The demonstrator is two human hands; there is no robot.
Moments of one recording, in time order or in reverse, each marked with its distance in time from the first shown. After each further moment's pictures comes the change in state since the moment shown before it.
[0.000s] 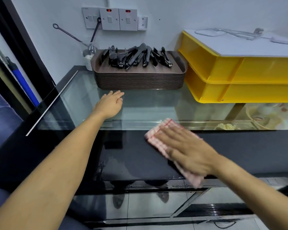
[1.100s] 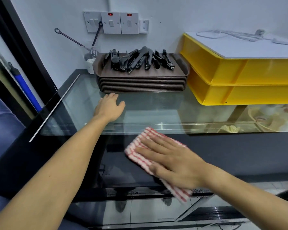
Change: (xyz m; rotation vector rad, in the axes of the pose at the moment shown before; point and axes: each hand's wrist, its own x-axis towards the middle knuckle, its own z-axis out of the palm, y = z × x) left_hand -0.001 -0.006 -0.003 0.030 0.077 -0.137; right_hand 0.017 -0.048 0.004 0.063 -0.002 -0.182
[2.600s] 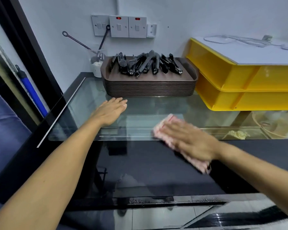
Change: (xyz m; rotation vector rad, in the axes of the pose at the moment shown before) left_hand 0.010 -0.045 -0.016 0.004 -0.194 0.205; right_hand 0.038 0.074 -0.025 -0.077 -0.027 0.110
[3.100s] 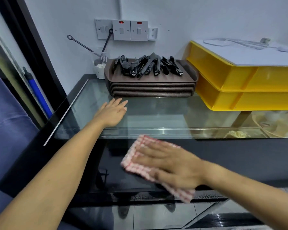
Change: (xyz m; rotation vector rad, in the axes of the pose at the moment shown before) left_hand -0.011 0.007 -0.002 0.136 0.011 -0.045; right_hand -0.010 -0.091 0.015 0.056 -0.036 -0.264
